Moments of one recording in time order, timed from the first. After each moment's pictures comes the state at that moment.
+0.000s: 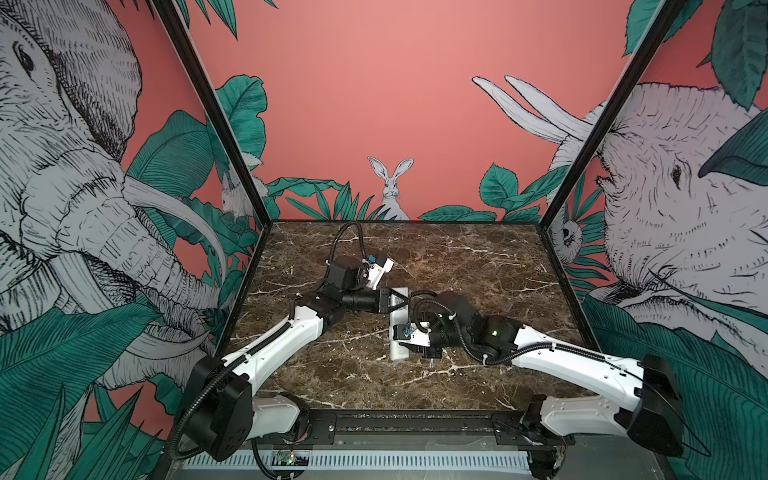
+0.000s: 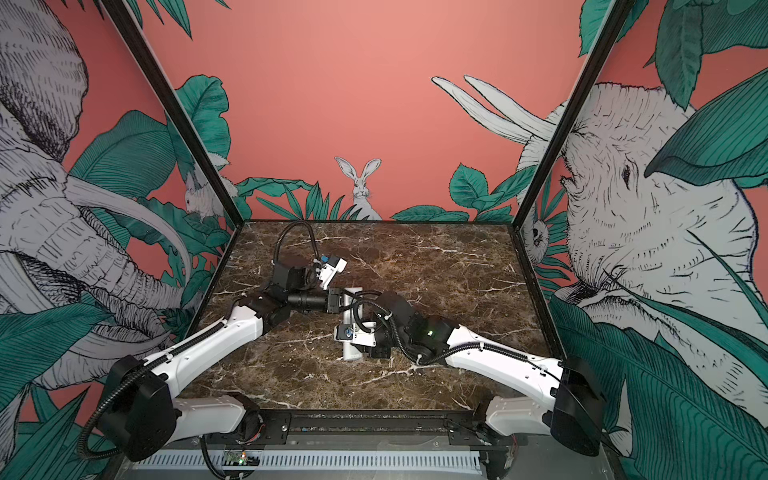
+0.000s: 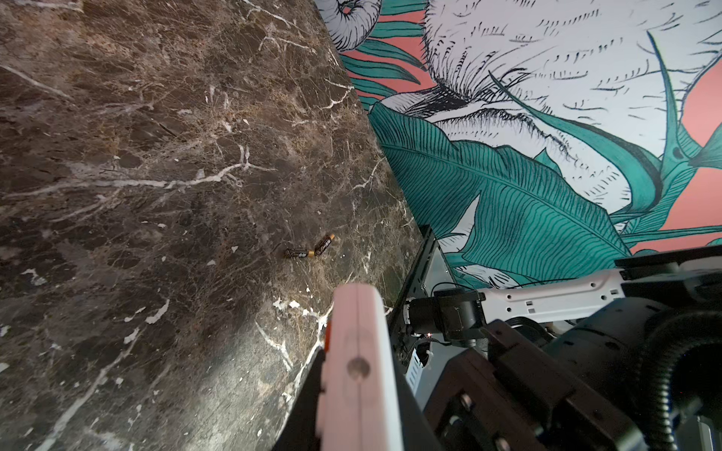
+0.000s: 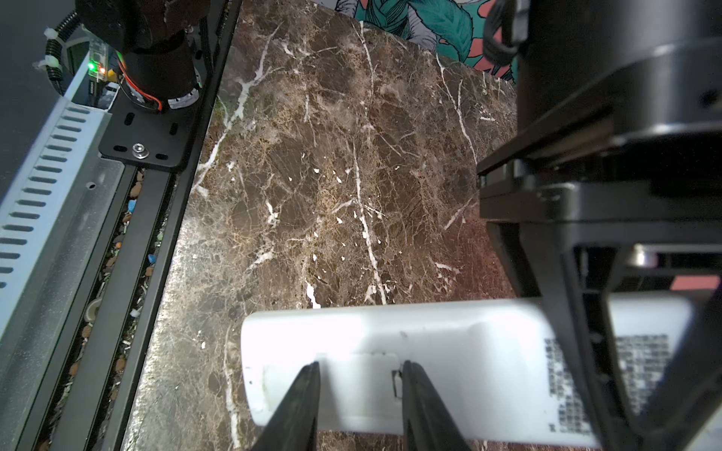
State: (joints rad) left arm -0.54 1.28 0.87 -0.14 0.79 -0.55; right arm 1.02 1.25 0.94 -0.36 -0.24 -0.64
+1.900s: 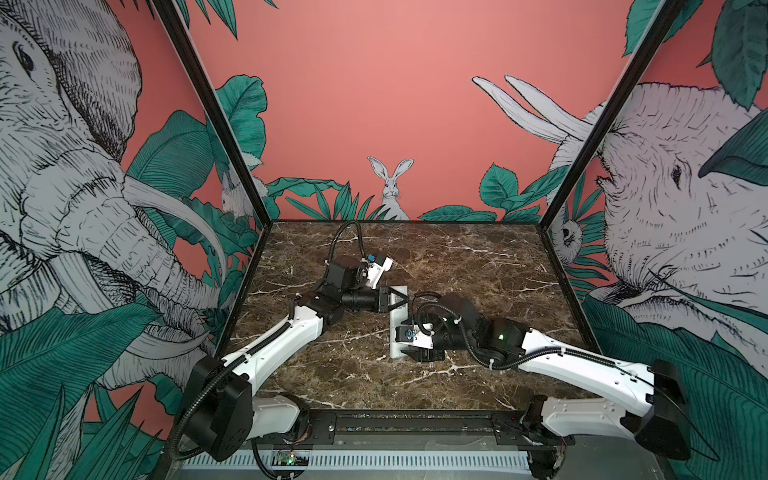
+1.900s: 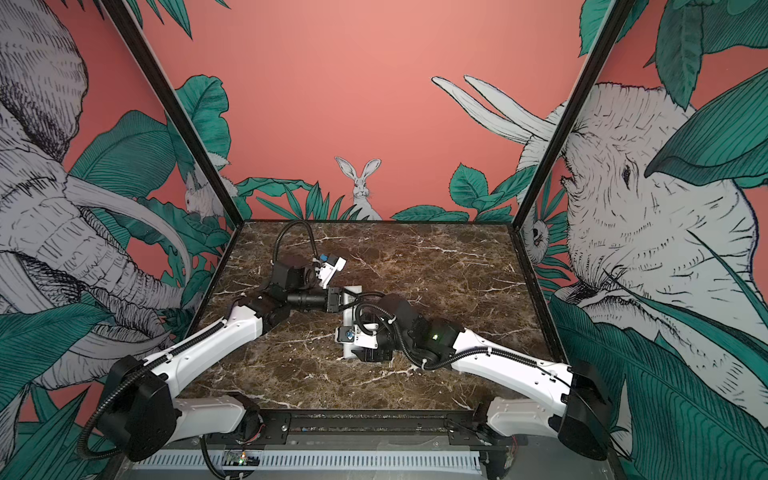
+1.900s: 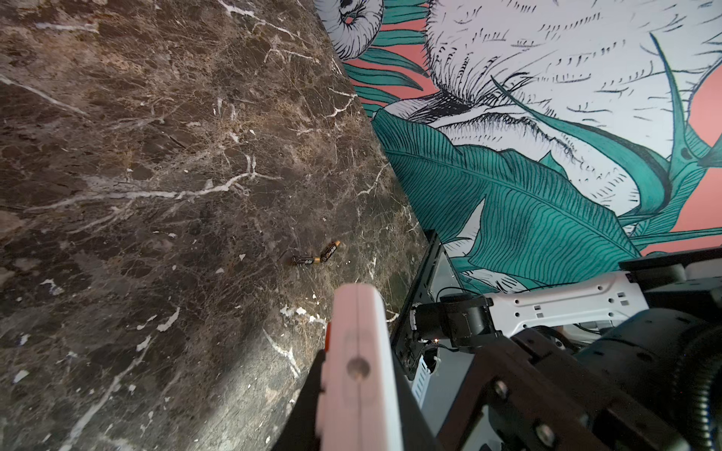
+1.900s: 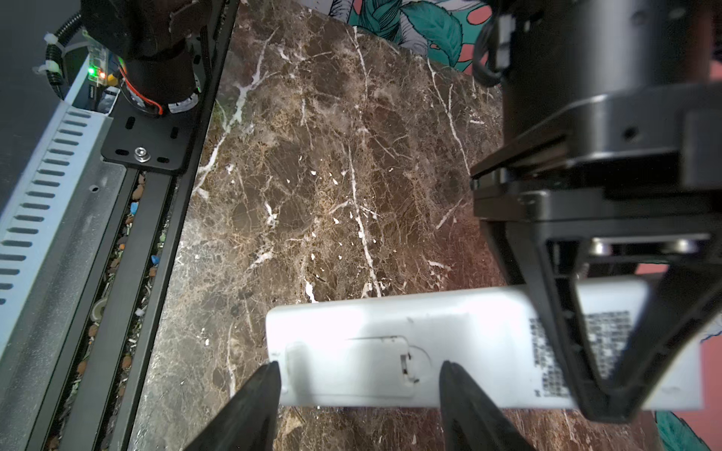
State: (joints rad) left arm -0.54 1.28 0.87 -0.13 0.77 -0.54; right arm 1.05 1.19 0.93 -0.38 -0.18 -0.60
